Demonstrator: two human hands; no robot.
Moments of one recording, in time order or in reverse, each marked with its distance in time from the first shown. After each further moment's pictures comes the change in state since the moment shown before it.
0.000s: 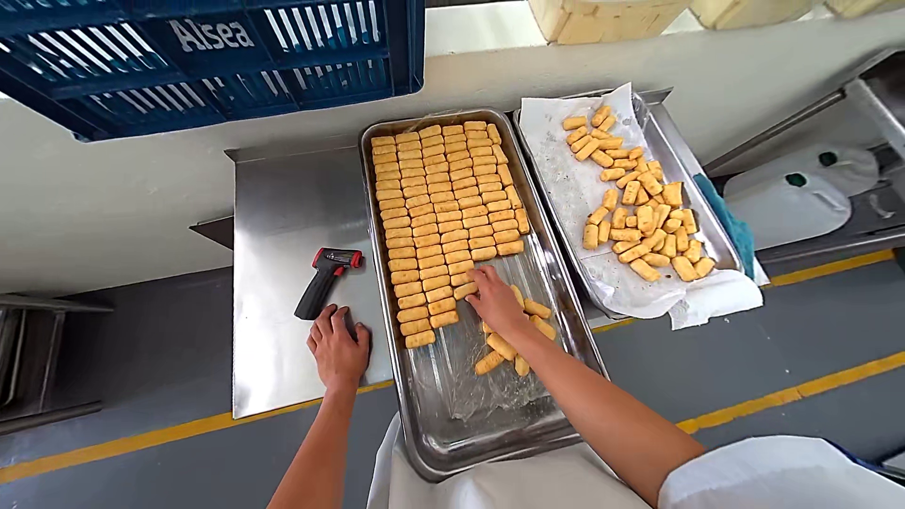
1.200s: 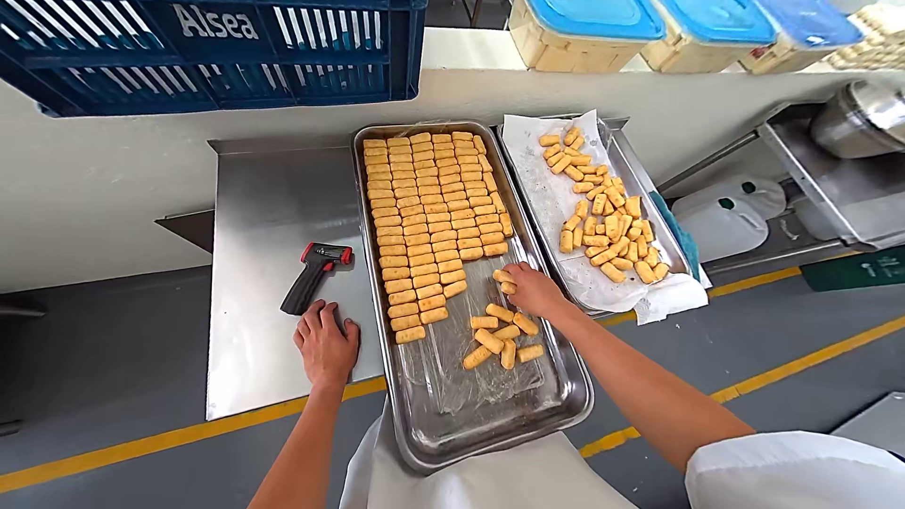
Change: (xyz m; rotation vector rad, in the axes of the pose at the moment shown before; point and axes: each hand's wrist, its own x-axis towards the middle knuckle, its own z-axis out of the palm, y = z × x) left_hand 0.002 -0.005 0.004 -0.025 0.003 0.010; right_hand 0.002 0.071 -0.064 -0.352 -0.225 0.199
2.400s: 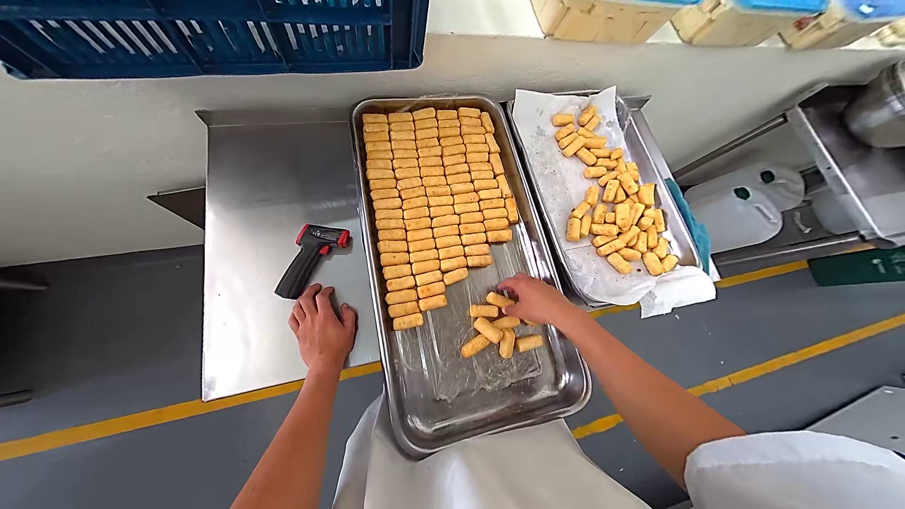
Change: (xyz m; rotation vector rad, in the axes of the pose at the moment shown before) left_hand -0.001 0.002 -0.001 0.010 -0.030 -0.021; right_hand -0.023 0.002 0.008 0.081 -0.227 -0.094
